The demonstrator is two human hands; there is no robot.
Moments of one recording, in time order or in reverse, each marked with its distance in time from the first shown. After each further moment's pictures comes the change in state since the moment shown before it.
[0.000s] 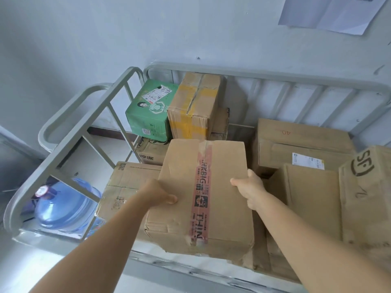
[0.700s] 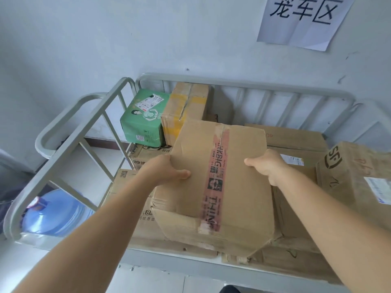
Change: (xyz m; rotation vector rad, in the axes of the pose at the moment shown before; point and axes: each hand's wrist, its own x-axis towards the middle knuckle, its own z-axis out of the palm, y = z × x) left_hand -0.039 0.051 -0.034 0.355 0.129 0.354; right_hand -0.060 -0.057 -0.071 -0.197 0.152 -0.091
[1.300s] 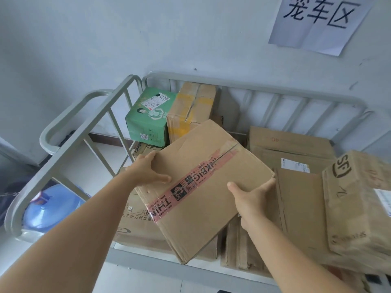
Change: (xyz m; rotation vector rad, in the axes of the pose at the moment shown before) left_hand 0.031 -0.066 -0.005 -0.119 -0.022 -0.048; right_hand -0.044 0.044 0.085 0.424 0.152 0.088
